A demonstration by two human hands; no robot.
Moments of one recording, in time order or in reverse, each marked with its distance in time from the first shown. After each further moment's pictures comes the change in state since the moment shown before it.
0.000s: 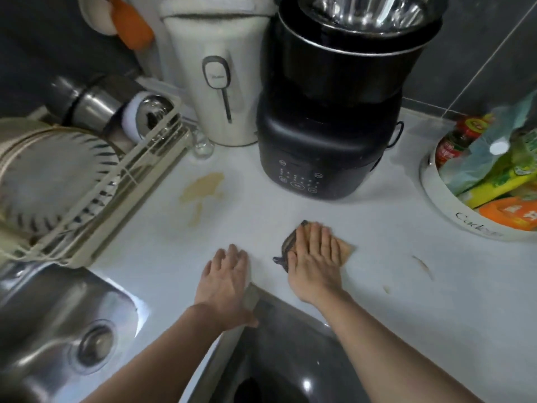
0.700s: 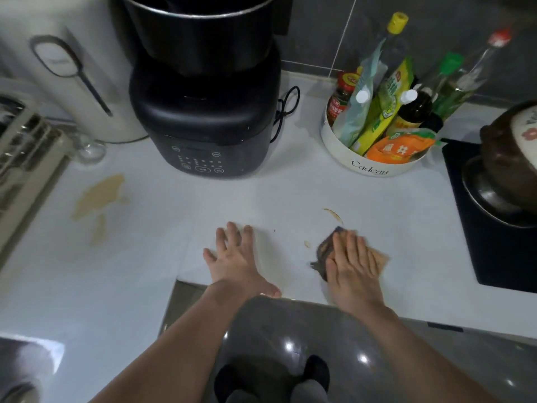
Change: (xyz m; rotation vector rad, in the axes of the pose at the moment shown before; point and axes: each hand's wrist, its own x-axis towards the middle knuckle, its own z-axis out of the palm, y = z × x) left_hand 0.041 0.134 0.019 -0.020 -0.066 0.081; right_hand -0.116 0.175 0.006 0.029 0.126 0.336
